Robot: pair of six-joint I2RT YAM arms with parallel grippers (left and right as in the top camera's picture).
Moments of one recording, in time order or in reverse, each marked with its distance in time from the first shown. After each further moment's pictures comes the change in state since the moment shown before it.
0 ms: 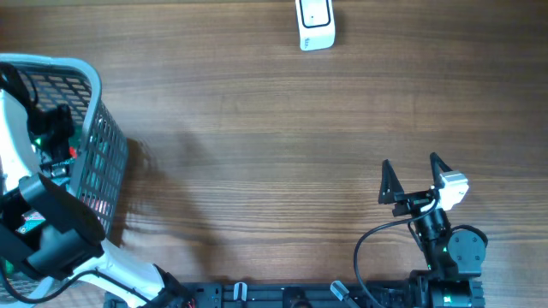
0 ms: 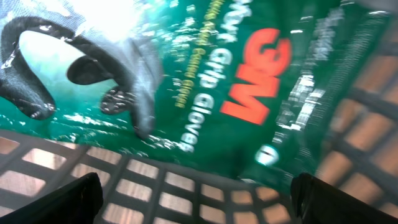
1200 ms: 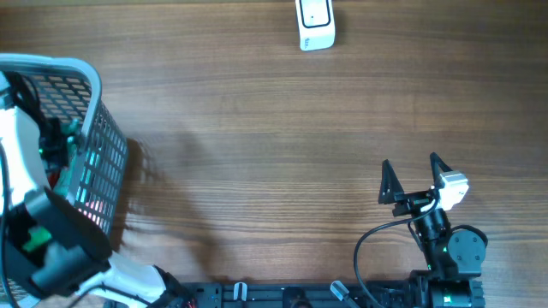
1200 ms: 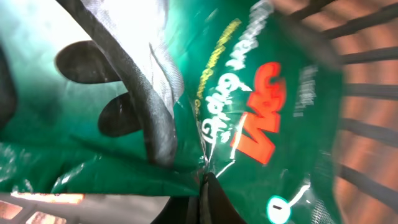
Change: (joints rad) left arm 0.000 -0.115 -0.167 0.251 -0.225 0.029; right arm 0.000 0.000 0.000 0.000 0.000 0.000
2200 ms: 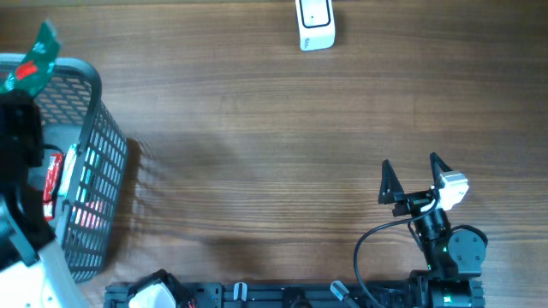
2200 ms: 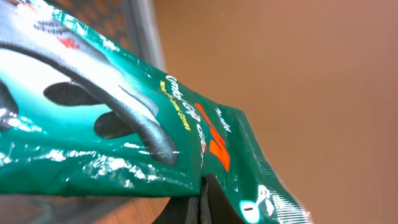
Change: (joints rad) left arm -0.061 -0.711 0.023 0.201 0.403 0.222; right arm 0.000 0.000 0.000 0.000 0.000 0.000
